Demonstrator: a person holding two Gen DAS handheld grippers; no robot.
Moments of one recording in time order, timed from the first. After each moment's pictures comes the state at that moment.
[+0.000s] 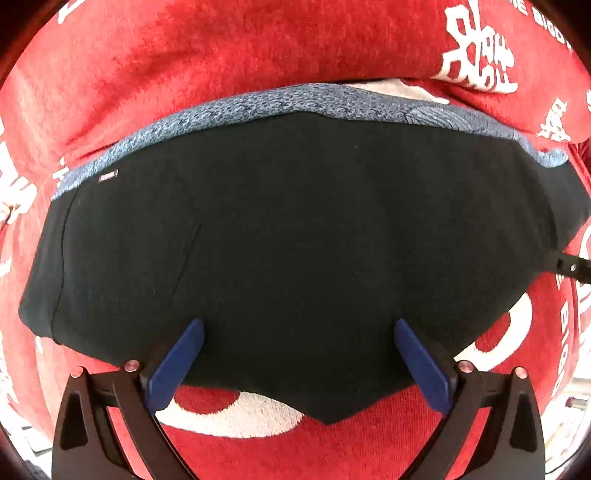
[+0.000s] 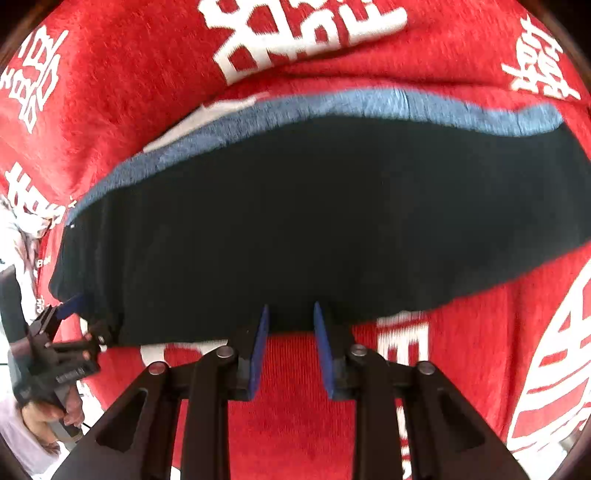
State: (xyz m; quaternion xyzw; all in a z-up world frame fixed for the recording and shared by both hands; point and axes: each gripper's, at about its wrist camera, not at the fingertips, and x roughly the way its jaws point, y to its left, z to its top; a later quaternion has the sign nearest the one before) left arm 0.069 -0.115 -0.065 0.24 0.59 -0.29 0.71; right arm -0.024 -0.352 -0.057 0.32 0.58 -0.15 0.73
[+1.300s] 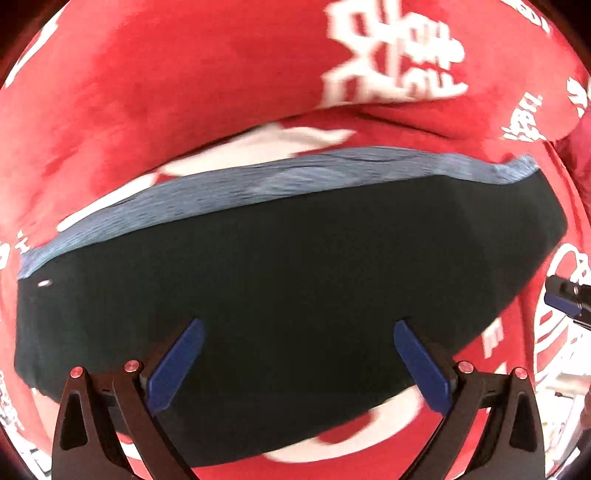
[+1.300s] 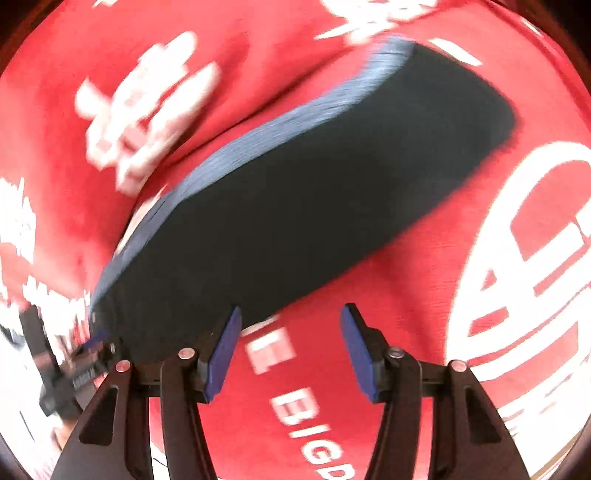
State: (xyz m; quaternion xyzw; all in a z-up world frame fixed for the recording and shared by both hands) left arm 0.028 -0.247 -0.035 0.25 0.59 -0.33 0.69; right arm -0.138 -0.467 -0.076 0.48 0.49 -0.24 0.68
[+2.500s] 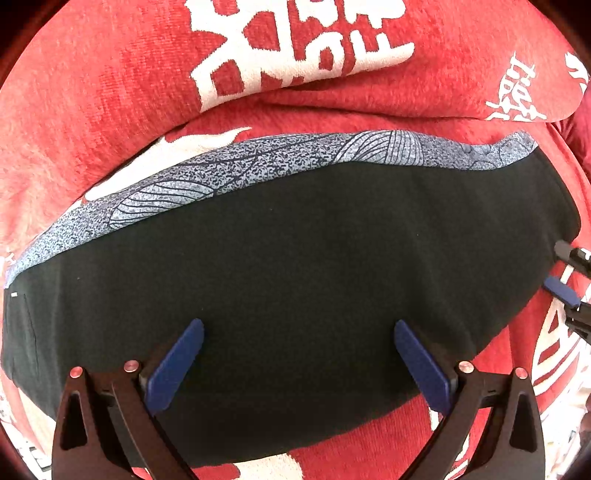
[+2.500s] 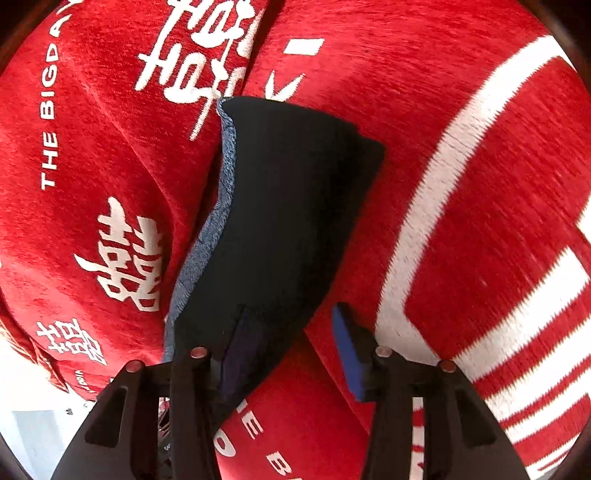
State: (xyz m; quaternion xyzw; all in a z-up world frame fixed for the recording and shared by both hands) left arm -0.028 -0.328 -0.072 0.26 0.57 -0.32 0.71; right arm -0.207 -0.548 -0.126 0.65 0.33 -0.23 0.65
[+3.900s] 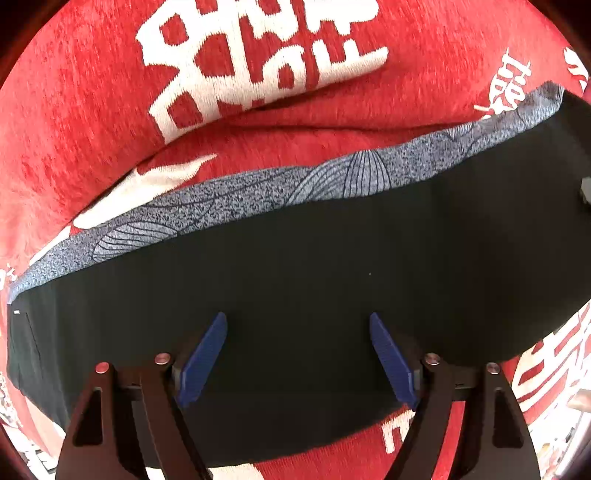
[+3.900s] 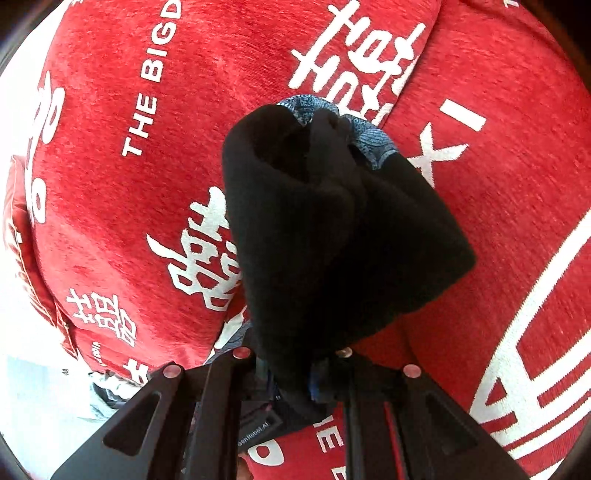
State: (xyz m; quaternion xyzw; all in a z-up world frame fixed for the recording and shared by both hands) left arm -0.058 -0.335 -0.059 0.27 0.58 -0.32 0.70; right arm -0.135 -0.538 -0.041 0.59 0.29 -0.18 0.73
